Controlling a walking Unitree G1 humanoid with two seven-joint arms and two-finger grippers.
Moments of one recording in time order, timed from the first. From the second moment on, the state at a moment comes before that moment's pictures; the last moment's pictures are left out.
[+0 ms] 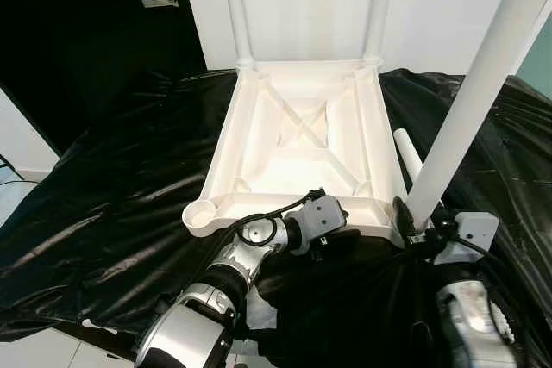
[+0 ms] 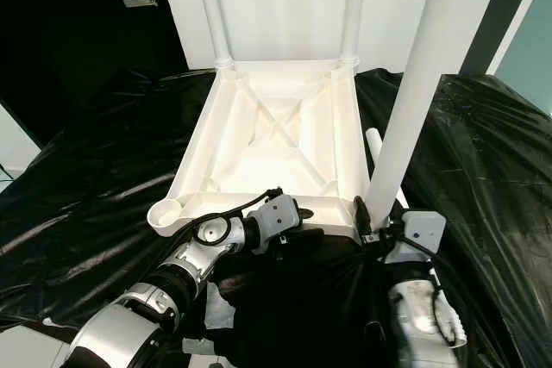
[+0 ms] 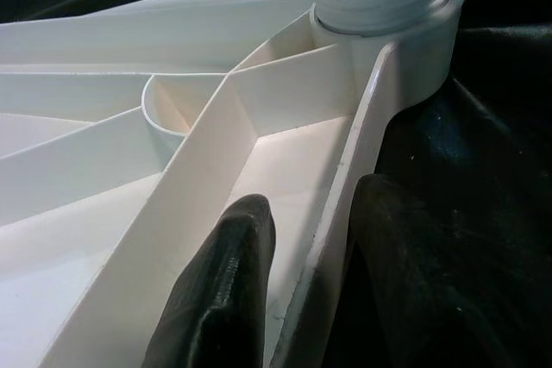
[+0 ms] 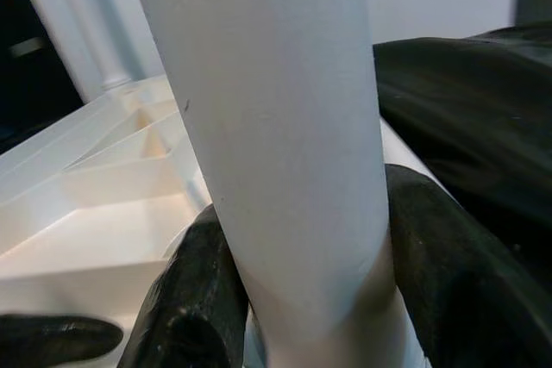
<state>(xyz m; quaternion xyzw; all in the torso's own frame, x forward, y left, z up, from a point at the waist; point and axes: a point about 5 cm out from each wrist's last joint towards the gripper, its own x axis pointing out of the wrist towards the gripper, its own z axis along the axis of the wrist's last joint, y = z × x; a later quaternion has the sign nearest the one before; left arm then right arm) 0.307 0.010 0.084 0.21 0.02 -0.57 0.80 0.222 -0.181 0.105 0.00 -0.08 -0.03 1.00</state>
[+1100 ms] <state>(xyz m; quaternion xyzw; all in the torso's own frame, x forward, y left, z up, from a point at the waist) 0.307 0.012 0.083 0.21 0.02 -0.56 0.80 0.248 -0.199 0.120 -0.07 -0.05 0.16 0.98</state>
